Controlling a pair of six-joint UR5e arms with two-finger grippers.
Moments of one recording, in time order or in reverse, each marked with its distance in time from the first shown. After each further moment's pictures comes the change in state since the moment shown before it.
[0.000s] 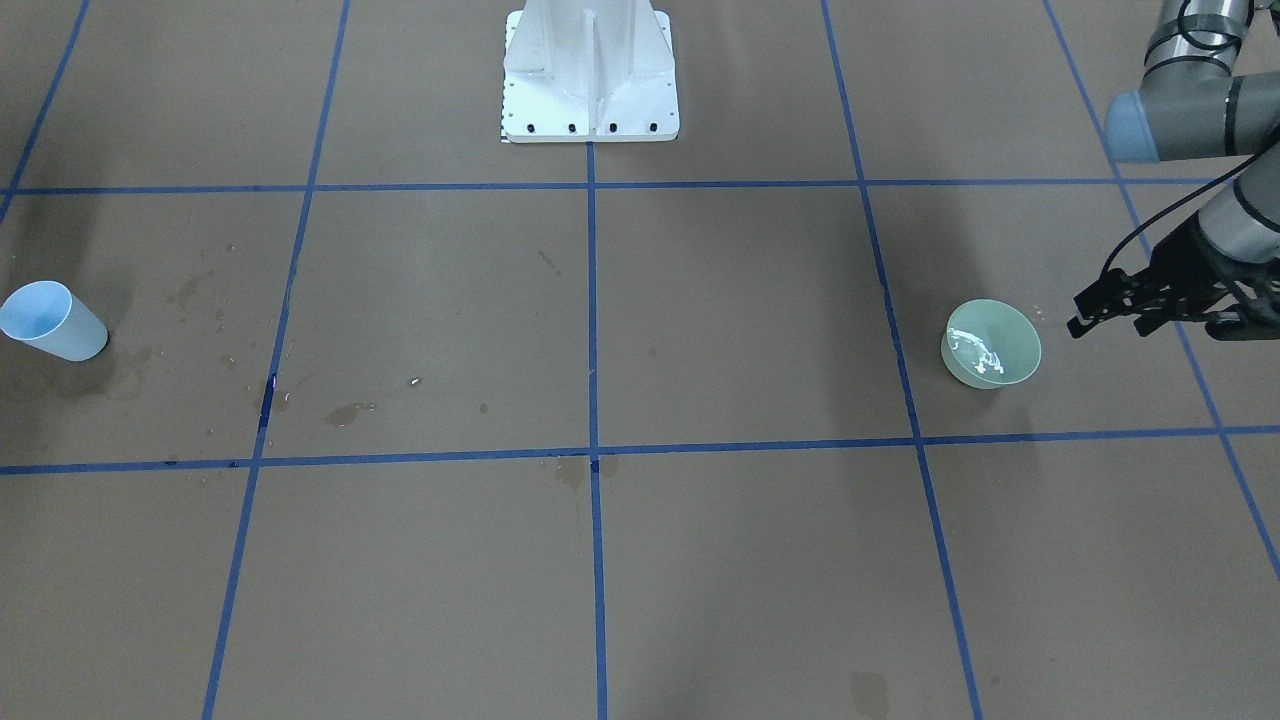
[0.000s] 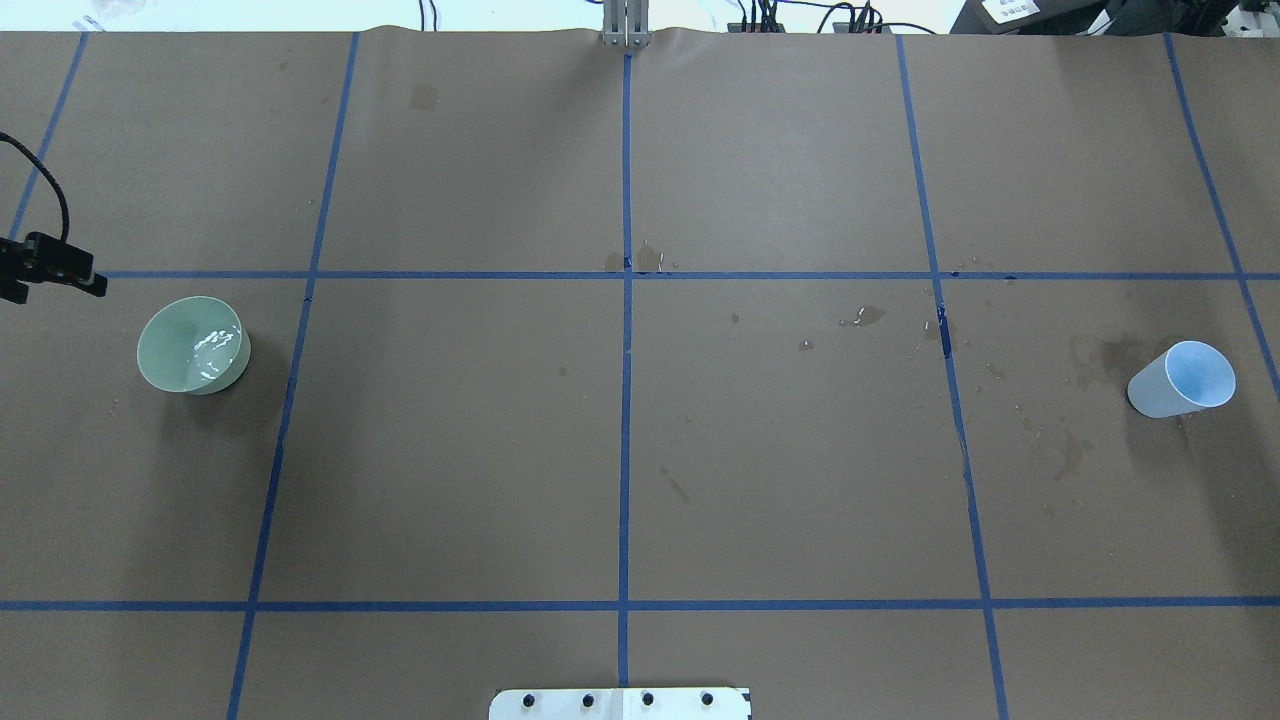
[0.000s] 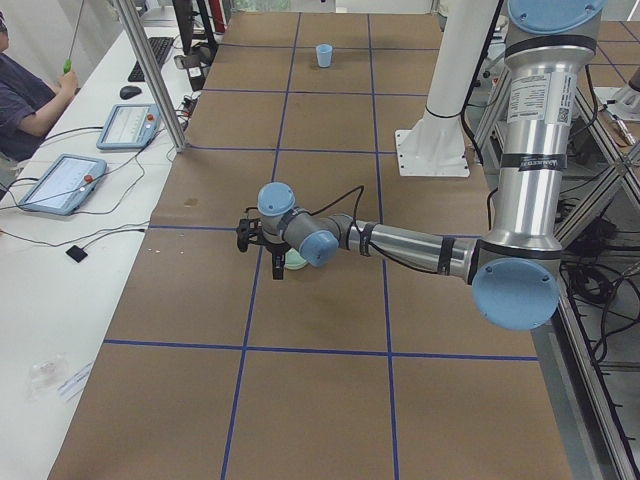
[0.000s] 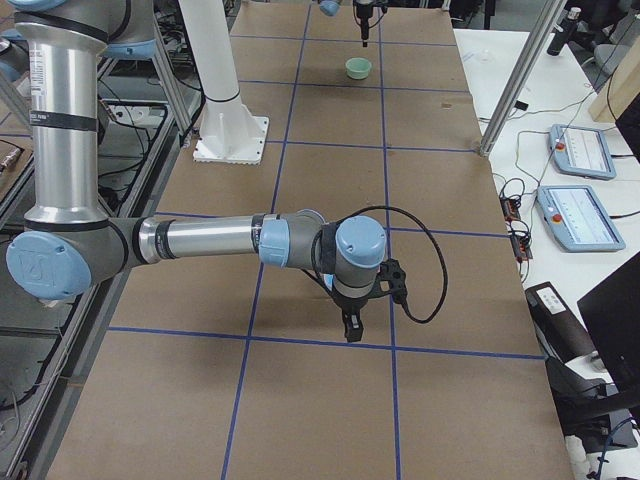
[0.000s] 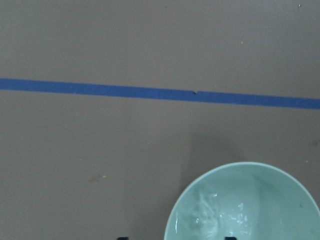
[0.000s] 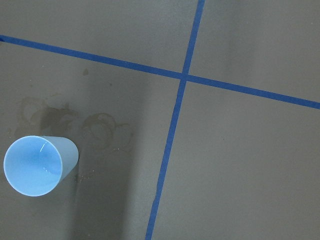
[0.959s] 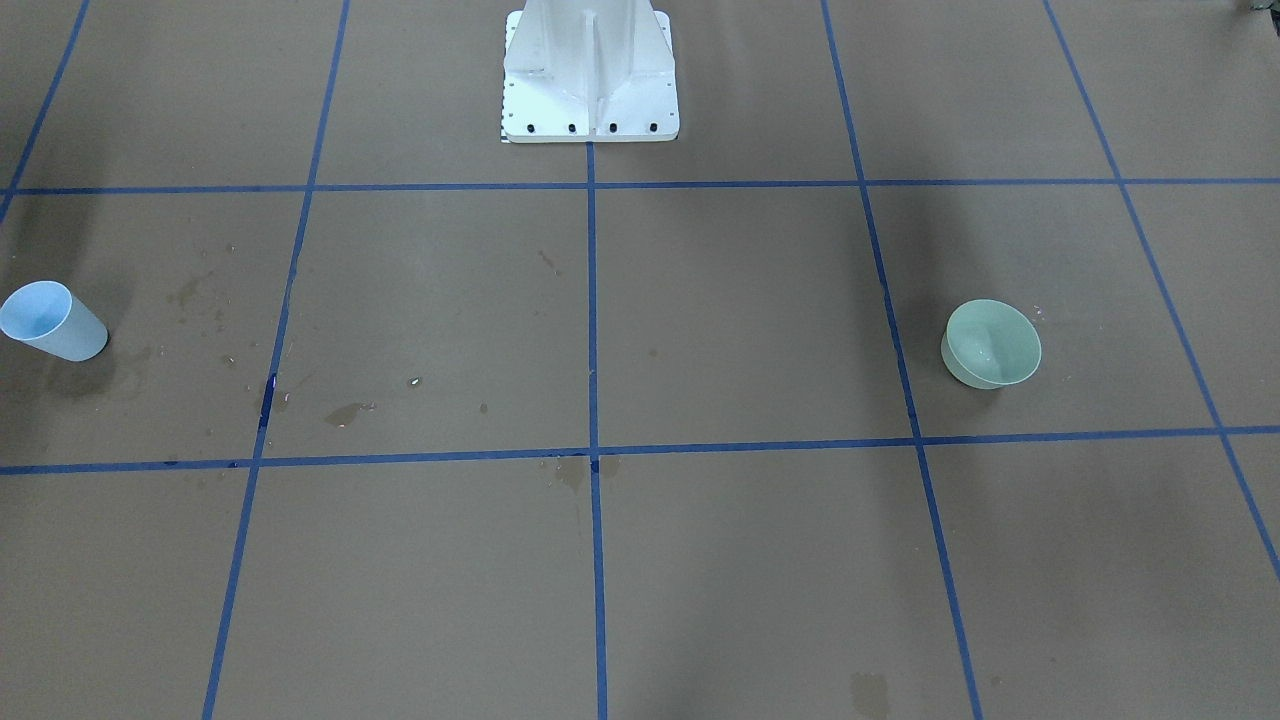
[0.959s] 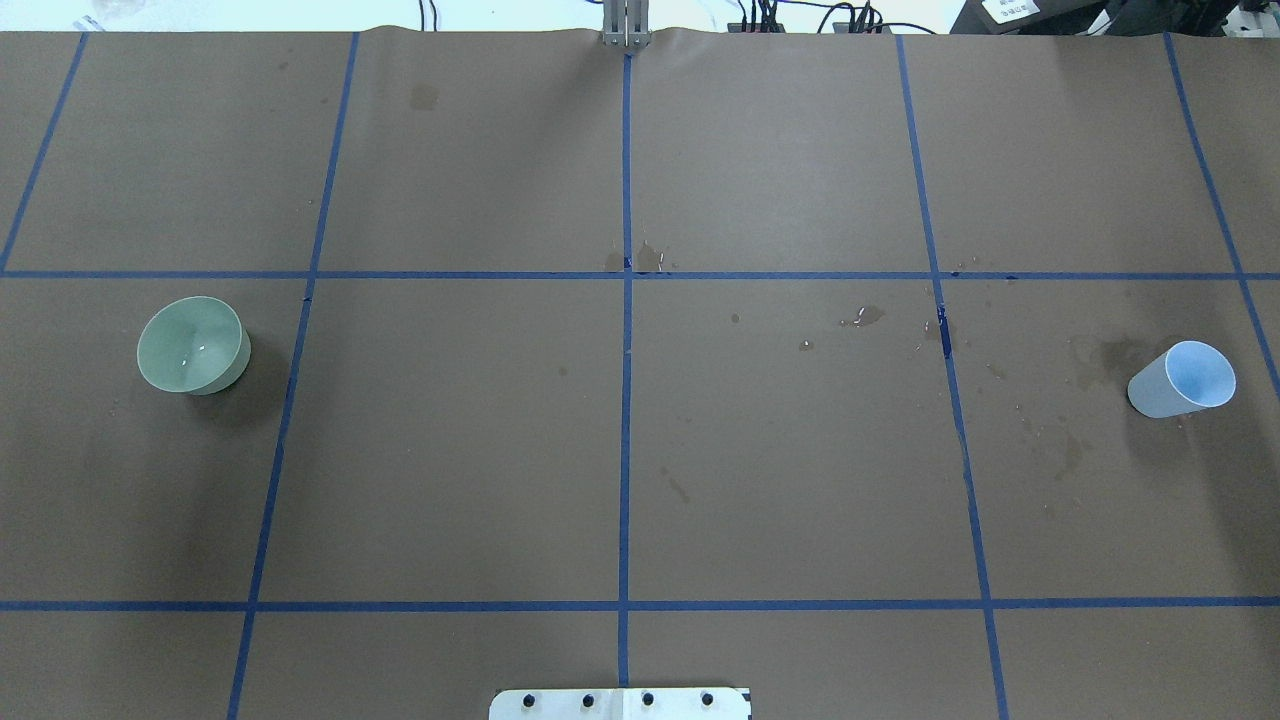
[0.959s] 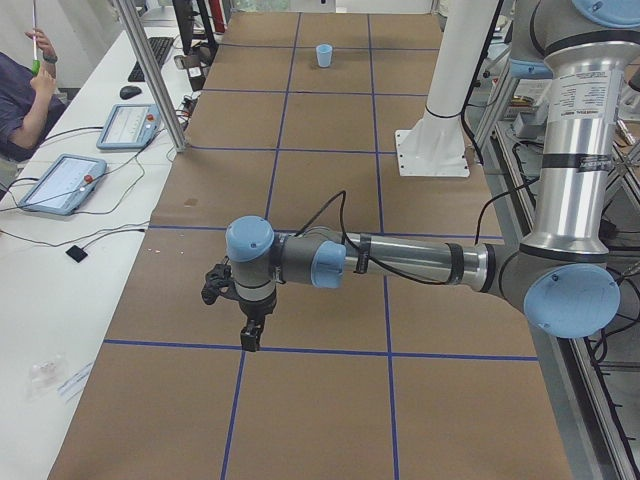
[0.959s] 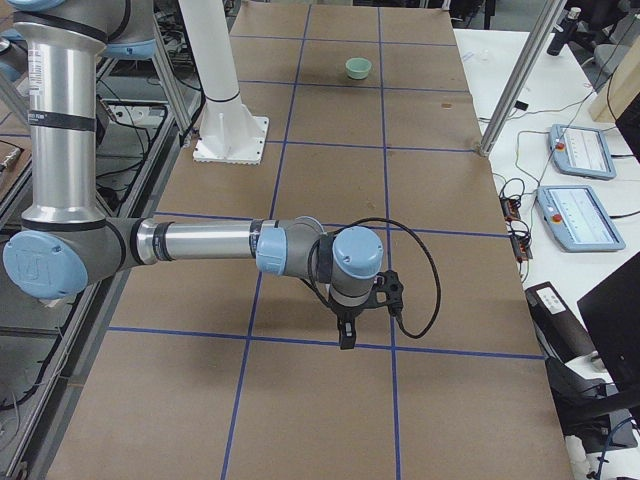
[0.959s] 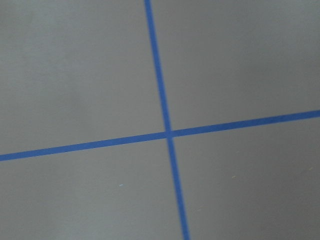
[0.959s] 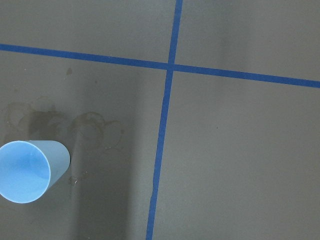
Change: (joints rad) left arm -0.365 0.023 0.023 0.396 0.080 0.759; right arm 0.003 -0.003 -0.021 0.017 0.005 0.101
